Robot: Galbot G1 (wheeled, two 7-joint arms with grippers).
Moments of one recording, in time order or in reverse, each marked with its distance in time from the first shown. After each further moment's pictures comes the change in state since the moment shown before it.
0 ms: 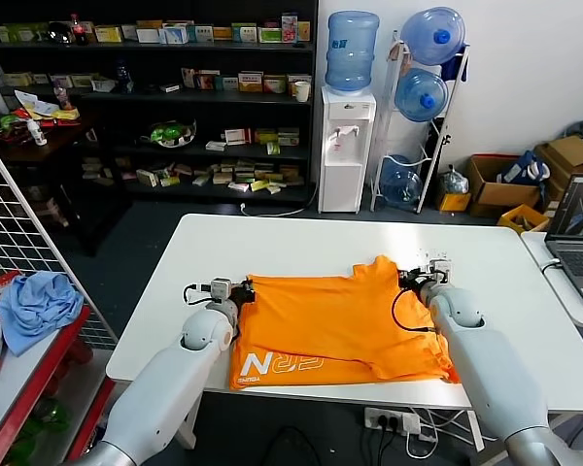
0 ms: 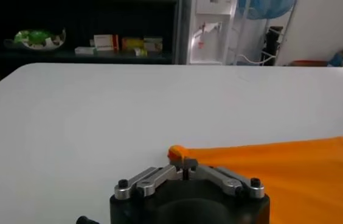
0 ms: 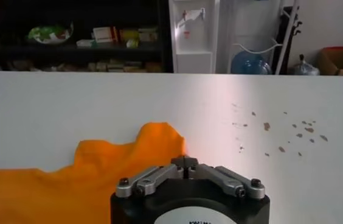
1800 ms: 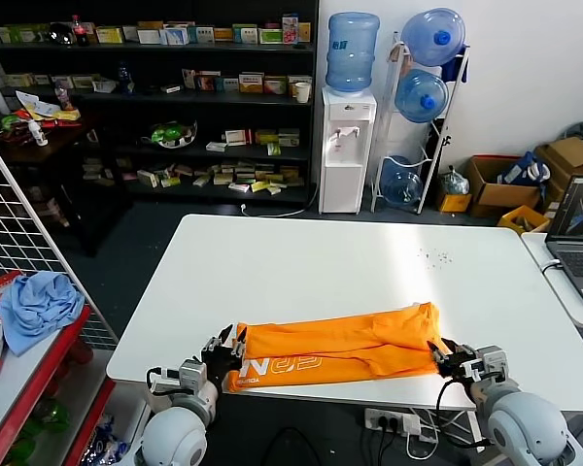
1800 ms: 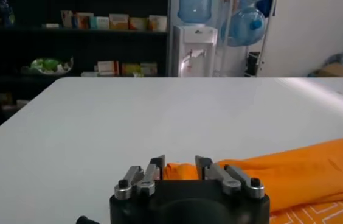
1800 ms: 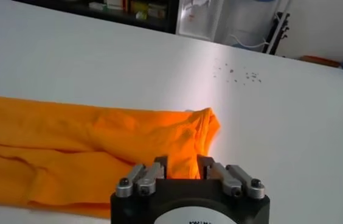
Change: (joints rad) left arm 0.551 0.196 -0.084 -0.634 0.057 -0.093 -0.149; right arm -0.758 -0.249 0.249 0.790 0.028 -0.120 0.161
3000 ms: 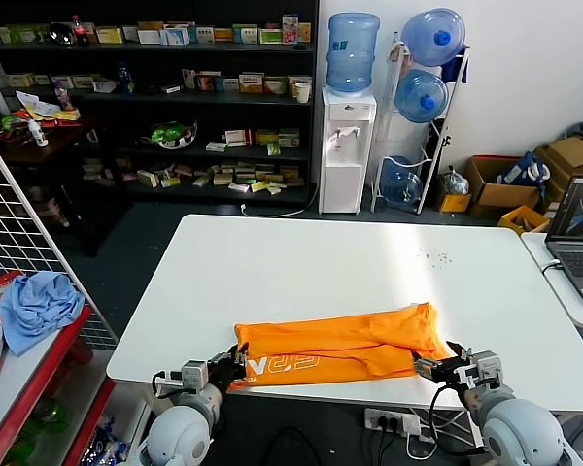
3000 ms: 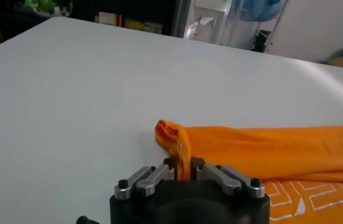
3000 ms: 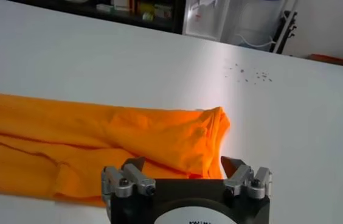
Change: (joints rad) left arm -0.021 -0.026 -0.010 0.055 -0.171 0.083 -0.007; right arm -0.030 0.018 -0.003 0.050 0.002 -0.013 0.016
